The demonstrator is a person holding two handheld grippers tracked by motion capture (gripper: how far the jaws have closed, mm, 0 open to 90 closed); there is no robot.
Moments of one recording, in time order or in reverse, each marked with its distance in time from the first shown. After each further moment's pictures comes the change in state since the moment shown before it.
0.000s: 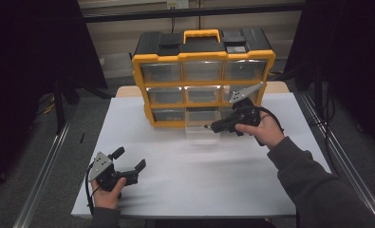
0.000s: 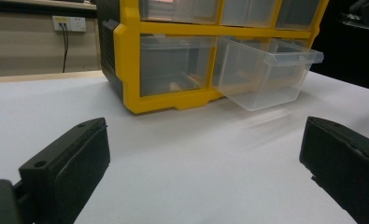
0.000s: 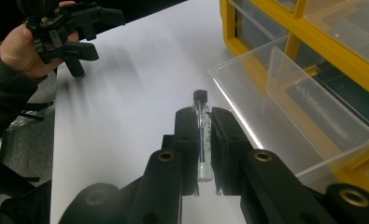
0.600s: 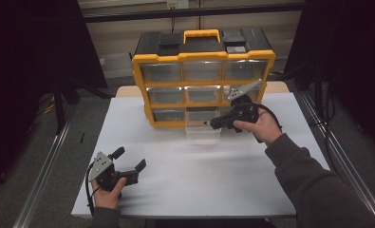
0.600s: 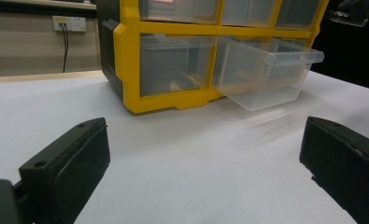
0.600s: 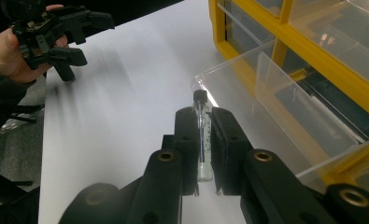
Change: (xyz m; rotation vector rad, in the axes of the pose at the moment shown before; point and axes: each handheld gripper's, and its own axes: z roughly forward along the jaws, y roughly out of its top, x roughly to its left) left arm -0.001 0.000 0.000 0.003 0.010 -0.006; right arm -0.007 0.006 0.003 -0.001 -0.025 0.007
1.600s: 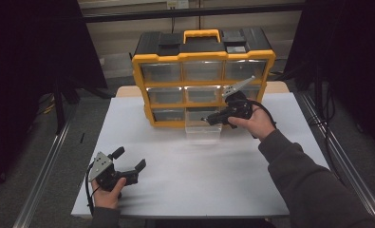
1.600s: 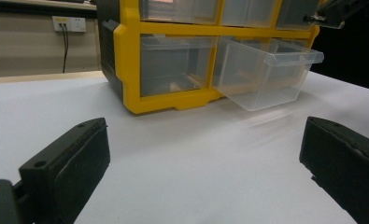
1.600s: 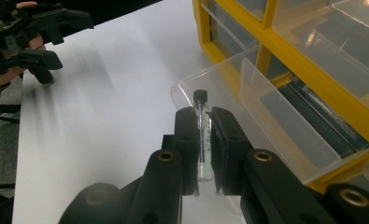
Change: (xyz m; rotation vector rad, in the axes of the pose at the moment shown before) left arm 0.001 0.000 0.000 -0.002 0.002 0.009; right arm -0.009 0.010 0.014 0.023 -0.042 -0.003
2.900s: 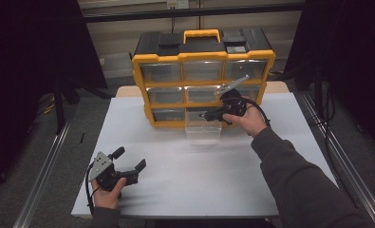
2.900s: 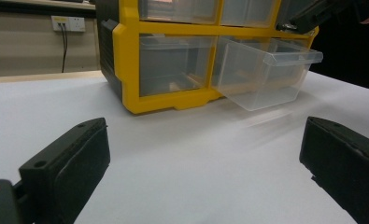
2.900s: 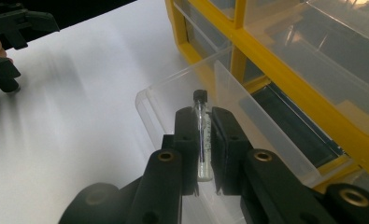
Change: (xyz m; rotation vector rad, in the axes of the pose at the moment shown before) left arm 0.000 0.000 0.000 0.003 -0.004 0.002; right arm -0.016 0.003 0.019 0.005 -0.060 0.017
